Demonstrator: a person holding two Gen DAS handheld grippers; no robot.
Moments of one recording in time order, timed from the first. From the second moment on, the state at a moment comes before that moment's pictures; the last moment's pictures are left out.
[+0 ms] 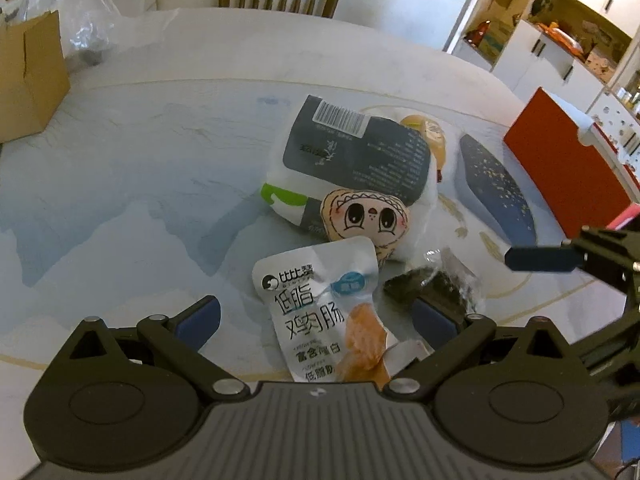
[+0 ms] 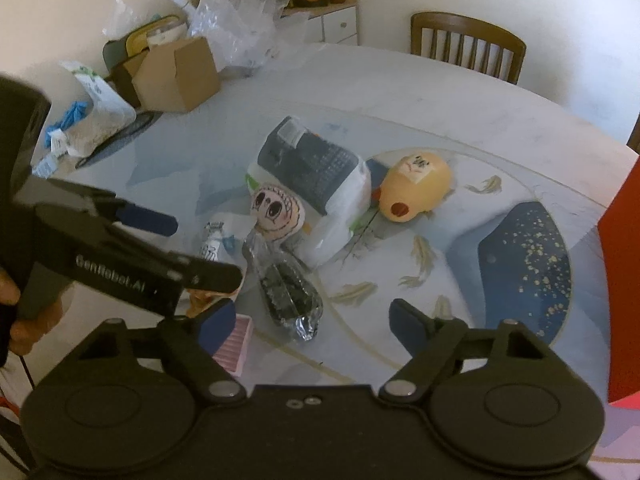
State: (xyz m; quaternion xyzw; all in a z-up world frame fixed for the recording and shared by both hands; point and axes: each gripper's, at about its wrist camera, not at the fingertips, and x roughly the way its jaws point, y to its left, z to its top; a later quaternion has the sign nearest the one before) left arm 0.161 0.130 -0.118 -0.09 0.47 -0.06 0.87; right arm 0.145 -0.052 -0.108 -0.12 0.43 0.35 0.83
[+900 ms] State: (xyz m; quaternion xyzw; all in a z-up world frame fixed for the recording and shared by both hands) left arm 0.163 0.116 -0.115 -0.08 0.46 -0.05 0.88; right arm 0.162 -0.038 -0.125 -0.13 0.42 0.37 0.82
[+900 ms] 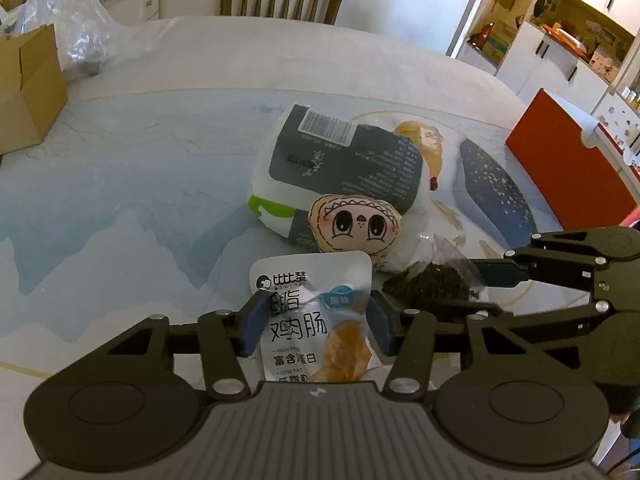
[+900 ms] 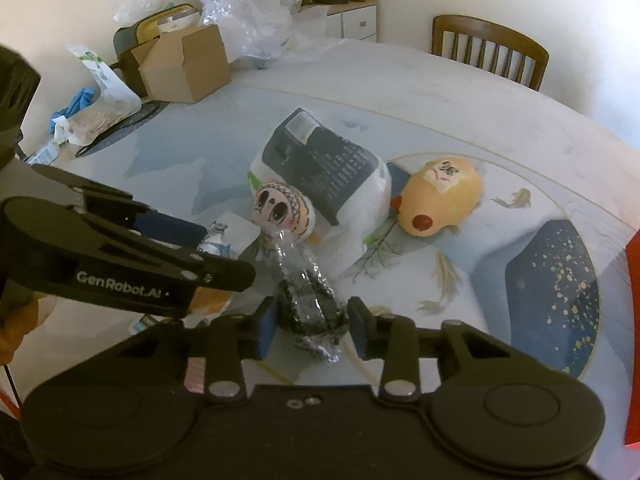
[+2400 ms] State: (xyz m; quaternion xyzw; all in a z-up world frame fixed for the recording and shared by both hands) left arm 0.128 0.096 -0.050 -0.14 0.39 -0.08 0.91; right arm 0.169 -0.183 -0.040 -0.04 0.40 0.25 0.88
